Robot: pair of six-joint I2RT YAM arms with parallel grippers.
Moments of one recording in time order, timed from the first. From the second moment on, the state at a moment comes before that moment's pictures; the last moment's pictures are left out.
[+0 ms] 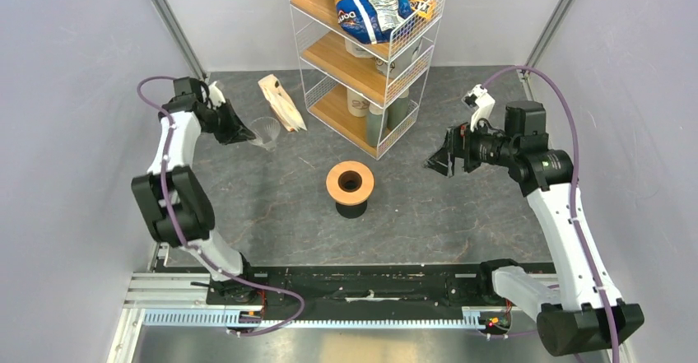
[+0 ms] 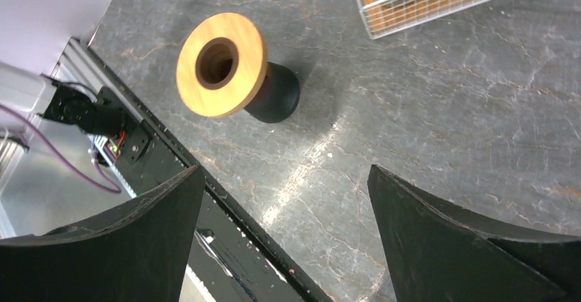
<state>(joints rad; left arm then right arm) 0.27 1.75 1.41 -0.75 0.52 -0.22 0.12 1.04 1.16 -0.78 -0.68 0.03</state>
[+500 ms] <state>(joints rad) -0.32 1.34 1.45 -0.95 0.59 -0.23 0.13 1.02 1.21 -0.93 -0.77 -0.09</state>
